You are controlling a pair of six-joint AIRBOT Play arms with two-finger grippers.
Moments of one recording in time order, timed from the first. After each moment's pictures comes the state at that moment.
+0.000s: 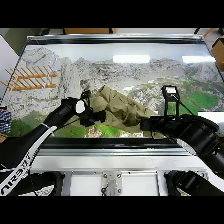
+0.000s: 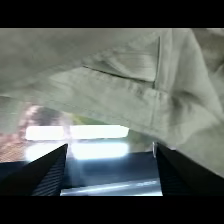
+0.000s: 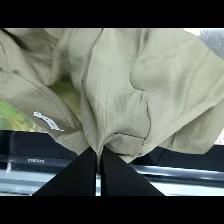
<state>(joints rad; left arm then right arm) -0.51 -1.38 0.98 1.22 -0.93 -2.13 0.72 -0.77 0.92 -1.79 1.20 2.33</state>
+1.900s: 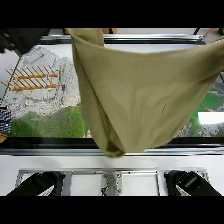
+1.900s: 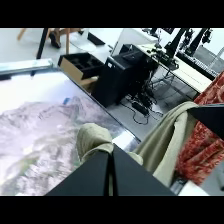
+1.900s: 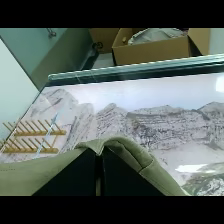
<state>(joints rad) -0.55 -0.98 1.97 1.16 -1.09 -1.74 0.55 -0.73 1.73 -1.69 1.17 2.05</state>
